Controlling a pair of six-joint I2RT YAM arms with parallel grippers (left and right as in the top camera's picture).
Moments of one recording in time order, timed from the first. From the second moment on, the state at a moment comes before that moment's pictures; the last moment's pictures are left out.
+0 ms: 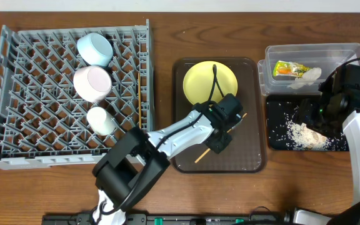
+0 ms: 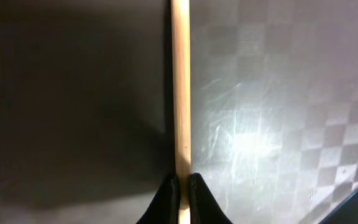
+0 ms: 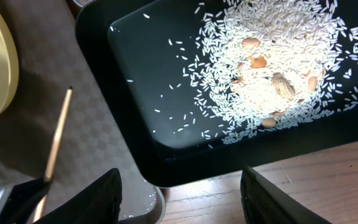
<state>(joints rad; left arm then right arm) -0.85 1.98 1.30 -0.69 0.14 -0.06 -0.21 1.43 1.16 -1.09 -0.12 0.23</state>
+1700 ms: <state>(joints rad) -0.27 1.70 1.30 -0.73 -0.15 -0.09 -0.21 1.43 1.16 -1.09 -0.12 0.23</state>
